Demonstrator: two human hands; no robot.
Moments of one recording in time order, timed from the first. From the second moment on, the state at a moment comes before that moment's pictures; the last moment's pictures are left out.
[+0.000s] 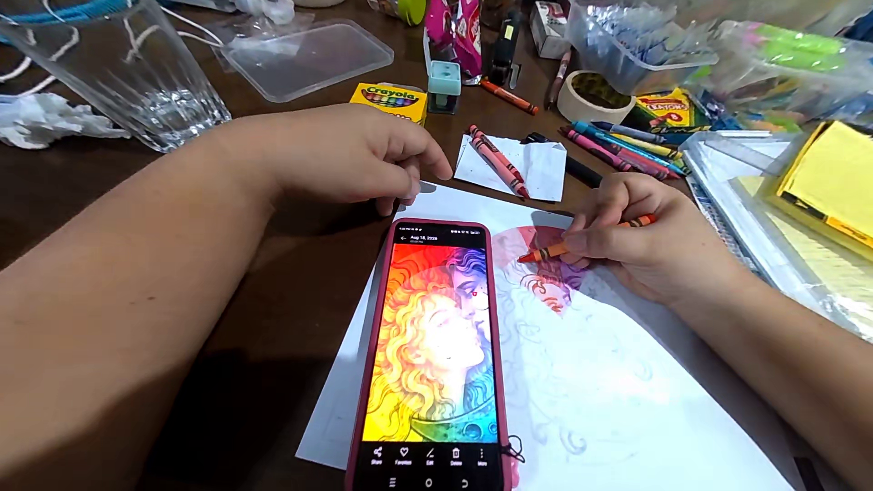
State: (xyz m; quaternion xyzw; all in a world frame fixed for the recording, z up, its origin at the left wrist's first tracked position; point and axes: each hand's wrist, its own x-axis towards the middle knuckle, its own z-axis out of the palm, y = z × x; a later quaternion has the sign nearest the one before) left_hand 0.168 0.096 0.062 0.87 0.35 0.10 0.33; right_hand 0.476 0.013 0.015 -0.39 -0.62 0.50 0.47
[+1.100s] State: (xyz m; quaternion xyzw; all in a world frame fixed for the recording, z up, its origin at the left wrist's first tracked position) left_hand 0.169 0.087 0.074 0.85 0.41 0.00 0.32; right_hand 0.479 0.015 0.015 -0.38 -0.63 0.50 0.45
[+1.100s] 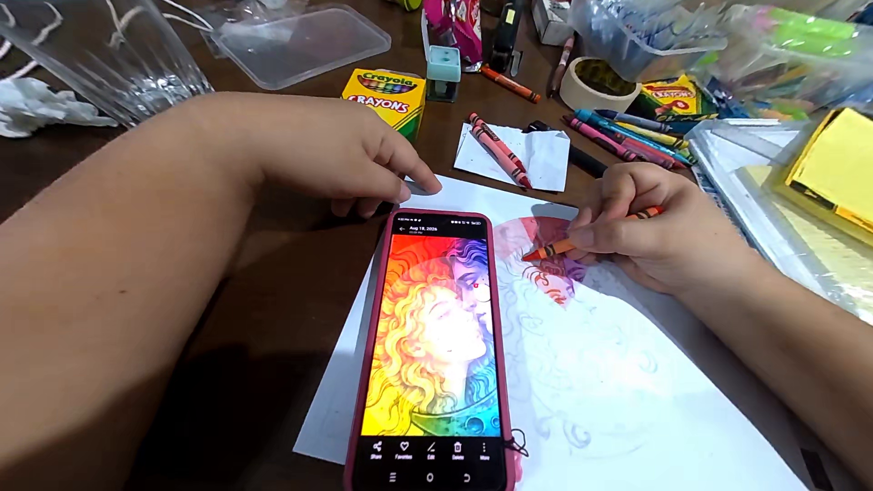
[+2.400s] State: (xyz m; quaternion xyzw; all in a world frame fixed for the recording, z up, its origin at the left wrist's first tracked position) left_hand 0.169 0.088 0.073 0.84 0.42 -0.01 0.34; right_hand 0.483 0.020 0.017 -0.36 -0.64 0.53 0.43
